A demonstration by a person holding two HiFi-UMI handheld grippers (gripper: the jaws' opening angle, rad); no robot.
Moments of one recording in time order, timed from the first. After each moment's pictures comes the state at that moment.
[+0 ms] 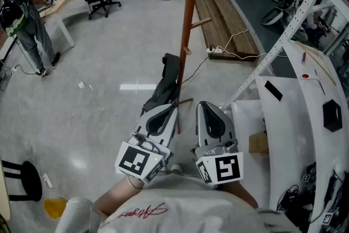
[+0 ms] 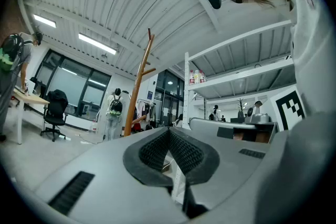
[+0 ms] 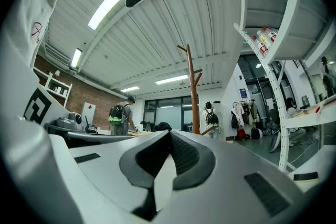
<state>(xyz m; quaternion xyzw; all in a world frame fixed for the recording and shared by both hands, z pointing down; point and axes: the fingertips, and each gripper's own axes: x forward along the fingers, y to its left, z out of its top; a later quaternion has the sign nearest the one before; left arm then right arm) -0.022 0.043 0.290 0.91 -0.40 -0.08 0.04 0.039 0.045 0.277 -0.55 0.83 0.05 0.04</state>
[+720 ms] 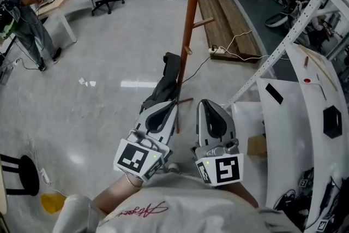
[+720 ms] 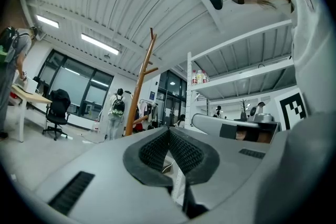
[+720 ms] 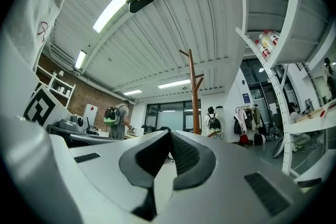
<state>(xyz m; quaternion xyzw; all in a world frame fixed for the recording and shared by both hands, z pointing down) -0.016 0.034 0.289 0.91 -0.41 -0.08 0.05 0.045 0.040 0.269 -0.54 0.84 0.08 0.06</state>
